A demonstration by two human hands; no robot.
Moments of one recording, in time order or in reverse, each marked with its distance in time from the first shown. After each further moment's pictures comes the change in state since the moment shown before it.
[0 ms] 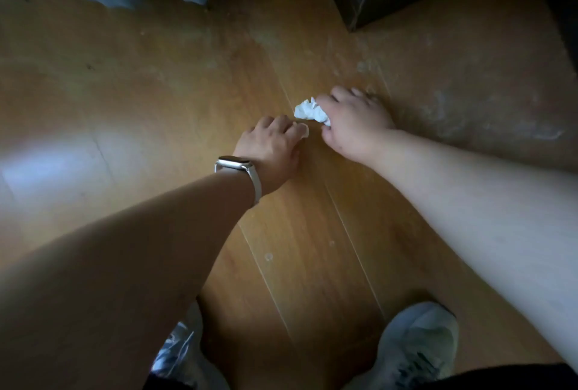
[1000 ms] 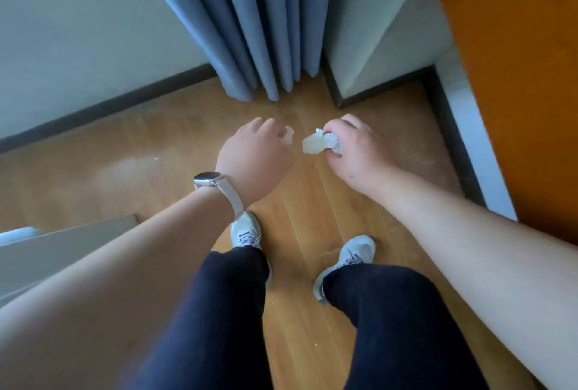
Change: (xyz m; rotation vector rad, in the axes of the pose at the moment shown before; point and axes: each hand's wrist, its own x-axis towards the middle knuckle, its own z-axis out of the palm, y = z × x) left_hand -0.236 0.120 -0.466 -0.237 0.376 -0.128; right_hand -0.252 -0.112 -0.421 0.462 0.183 -0.050
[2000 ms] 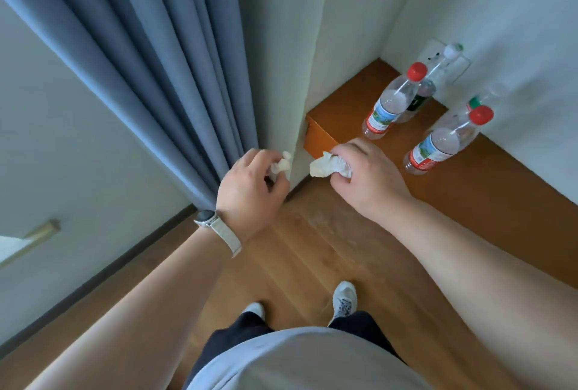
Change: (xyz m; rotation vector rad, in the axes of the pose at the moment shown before) left_hand 0.009 0.171 -0.304 -0.244 0.182 0.456; right_hand -0.149 -0.206 -0.295 -0.156 0.520 0.155
